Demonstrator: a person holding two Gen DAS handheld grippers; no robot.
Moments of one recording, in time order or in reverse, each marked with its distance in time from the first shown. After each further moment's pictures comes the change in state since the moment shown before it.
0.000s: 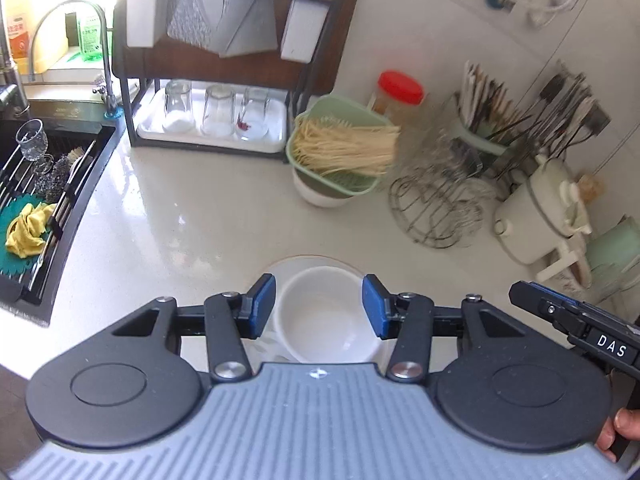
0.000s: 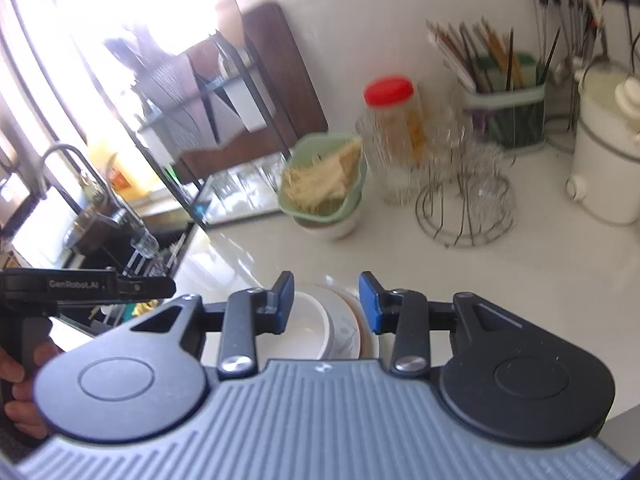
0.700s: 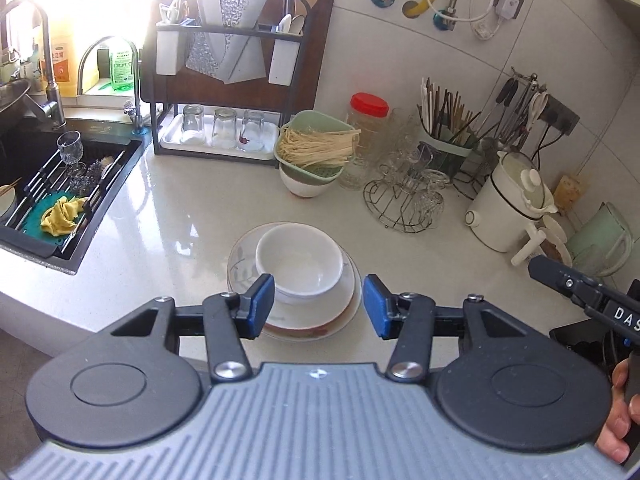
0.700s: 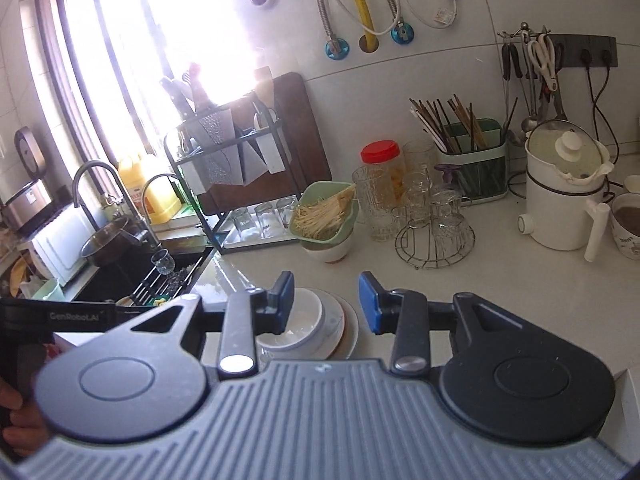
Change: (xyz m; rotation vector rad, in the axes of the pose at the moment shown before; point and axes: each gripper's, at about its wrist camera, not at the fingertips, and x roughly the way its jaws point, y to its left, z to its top) left arm -0.111 -0.059 -0.125 0.031 -0.151 0.045; right arm -0.126 -0.002 -0.063 -0.068 -0.186 -0.007
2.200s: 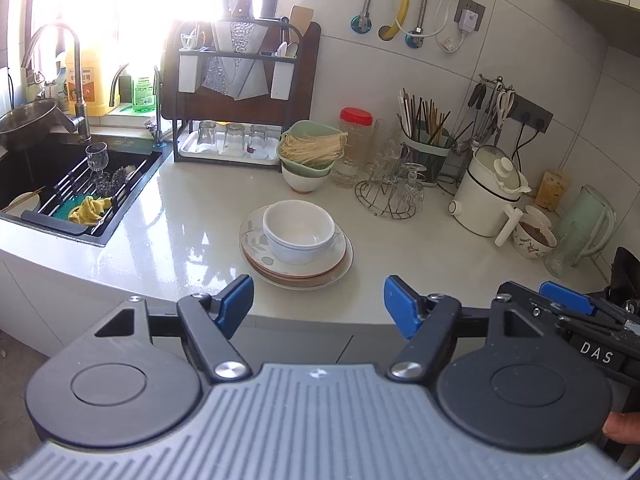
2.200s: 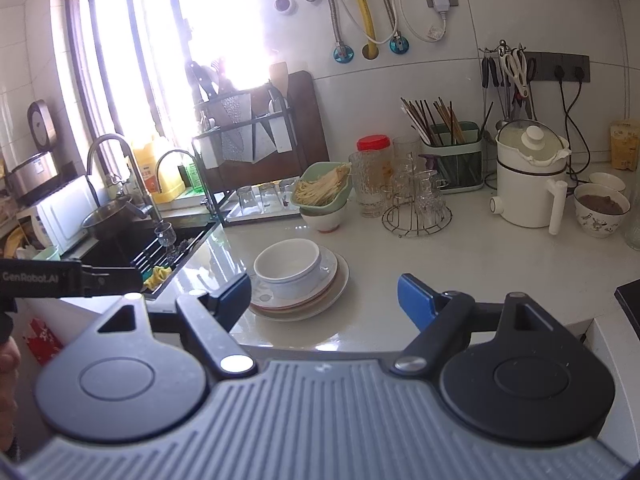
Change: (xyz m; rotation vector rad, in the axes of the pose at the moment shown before) left arm -0.098 -0.013 -0.113 0.049 -0.121 0.020; right arm -0.084 0.024 -0.092 -0.077 -0.058 -0.040
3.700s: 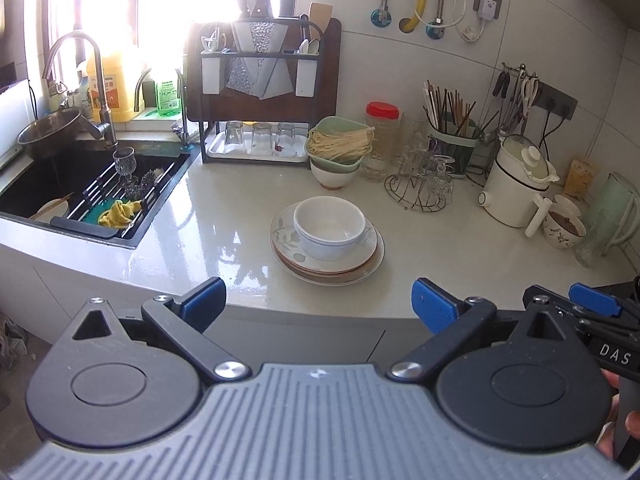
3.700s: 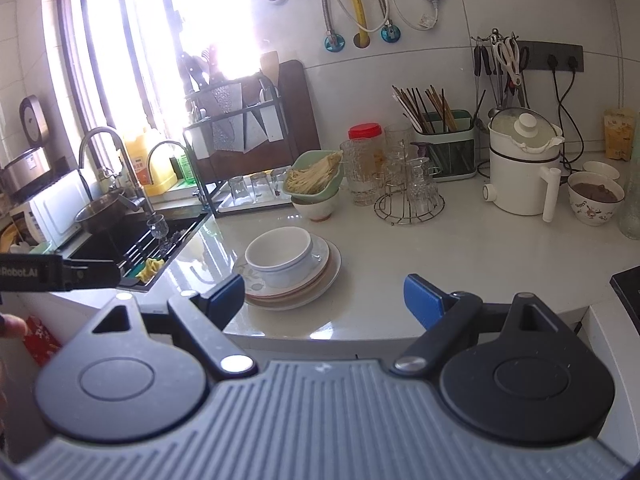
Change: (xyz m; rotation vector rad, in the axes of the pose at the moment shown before) left arm 0.002 0.003 0.002 0.031 0.015 0.096; right arm 0.003 0.000 -0.007 0.014 0.027 -0.031
